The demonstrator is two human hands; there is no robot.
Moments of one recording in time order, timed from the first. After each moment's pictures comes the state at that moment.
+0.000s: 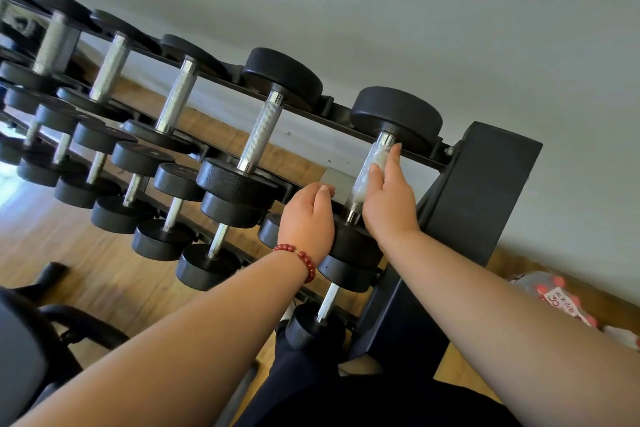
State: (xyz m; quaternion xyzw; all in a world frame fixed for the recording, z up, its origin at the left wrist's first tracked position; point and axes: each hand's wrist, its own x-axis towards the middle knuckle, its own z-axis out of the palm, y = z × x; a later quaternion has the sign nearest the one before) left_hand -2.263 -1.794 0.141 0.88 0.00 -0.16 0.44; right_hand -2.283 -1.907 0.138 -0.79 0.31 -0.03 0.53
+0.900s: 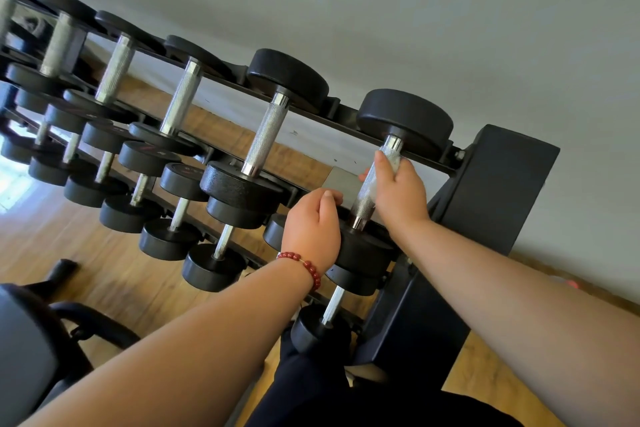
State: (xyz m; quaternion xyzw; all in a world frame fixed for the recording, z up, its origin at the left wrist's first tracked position) left_hand -2.260 -1.793 0.135 0.88 0.01 -0.16 0.44; right_hand -2.255 -1.922 0.109 -0.72 0.35 -0.05 0.59
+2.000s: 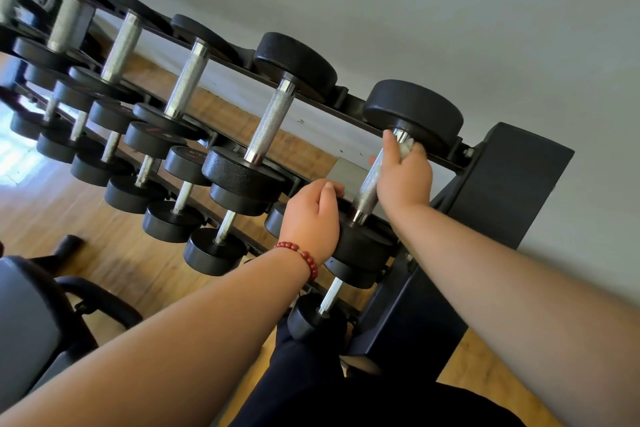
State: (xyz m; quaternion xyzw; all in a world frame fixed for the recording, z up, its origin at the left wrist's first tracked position) left_hand -2.257 -1.793 0.132 0.88 0.01 -0.16 0.45; right_hand -2.241 -1.924 0.118 -0.73 0.38 -0.11 0.56
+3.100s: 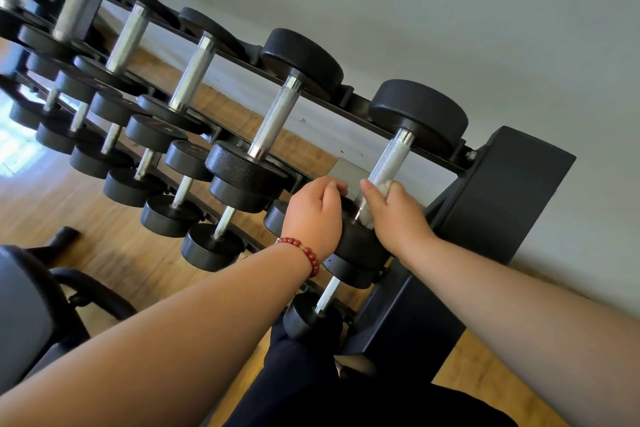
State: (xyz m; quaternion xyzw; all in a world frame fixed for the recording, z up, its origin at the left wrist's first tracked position) left_hand -2.258 -1.792 0.134 0.88 0.01 -0.16 0.45; right_hand -2.286 -1.917 0.124 -0.82 0.27 0.14 0.49
